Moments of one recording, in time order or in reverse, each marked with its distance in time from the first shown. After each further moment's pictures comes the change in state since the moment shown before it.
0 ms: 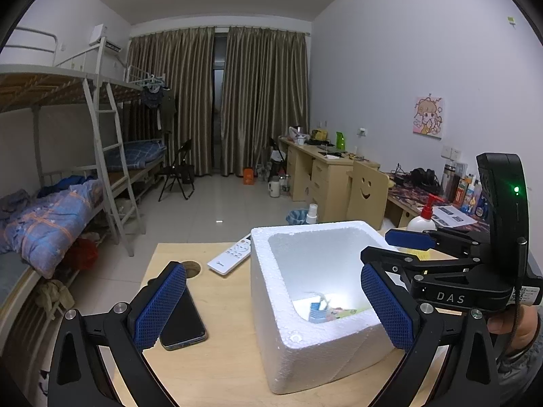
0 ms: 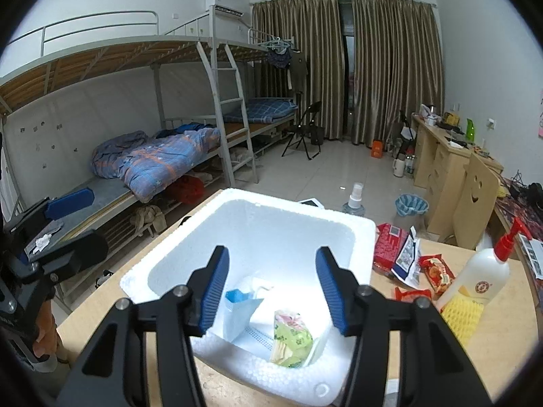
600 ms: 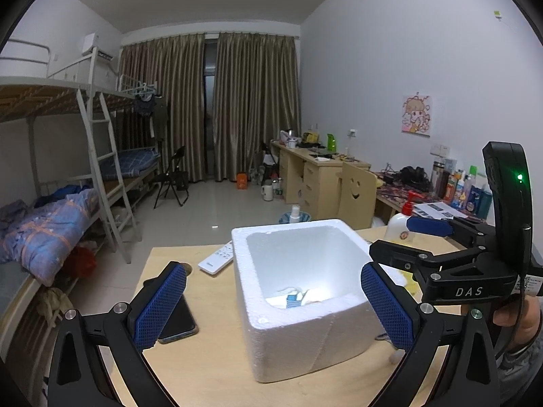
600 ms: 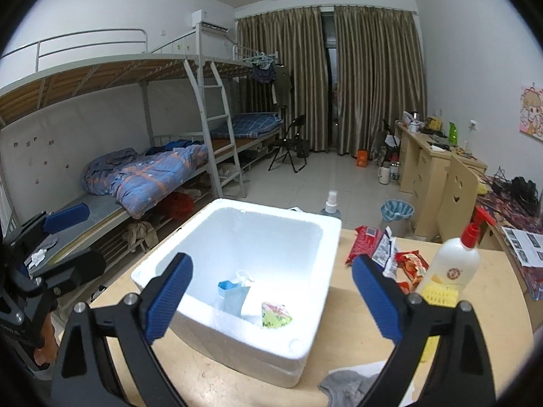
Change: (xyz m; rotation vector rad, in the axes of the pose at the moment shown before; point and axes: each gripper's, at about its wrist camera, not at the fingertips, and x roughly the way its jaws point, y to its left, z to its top) left arm -0.025 -0.023 -0.003 0.036 -0.019 -0.024; right arm -0.041 -0.007 -0.012 0.043 -0.067 -0.056
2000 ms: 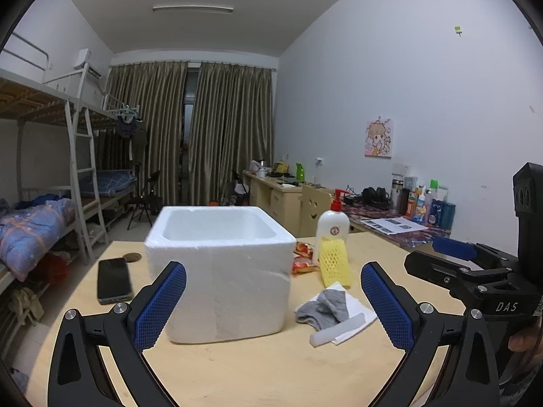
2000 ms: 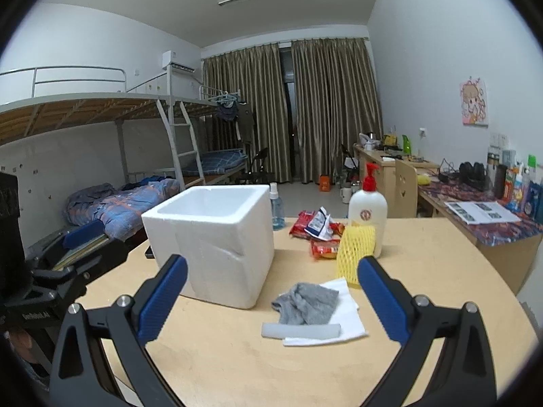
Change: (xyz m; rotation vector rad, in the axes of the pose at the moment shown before) left arm -0.062 -0.098 -0.083 -0.014 -0.163 -0.108; right arm -0.125 -0.033 -0.114 0.087 -0.185 -0.136
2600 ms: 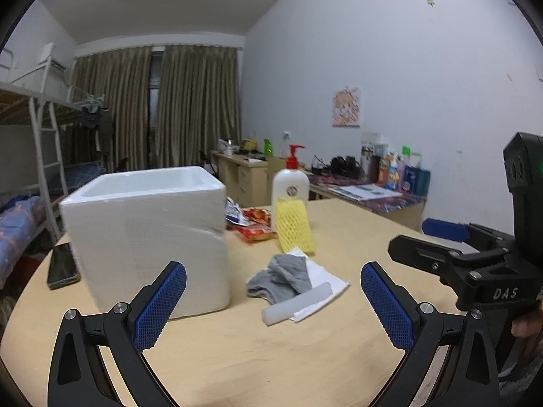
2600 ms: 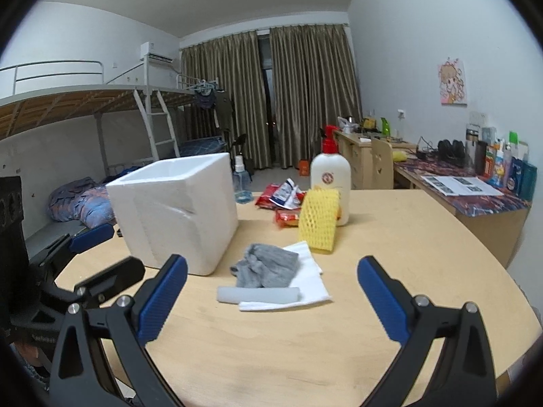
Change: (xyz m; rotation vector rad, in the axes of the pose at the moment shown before) left arm 0.048 -0.049 -0.044 0.068 0.100 -0.129; right arm -0.003 -0.041 -0.038 0.037 0.060 -0.085
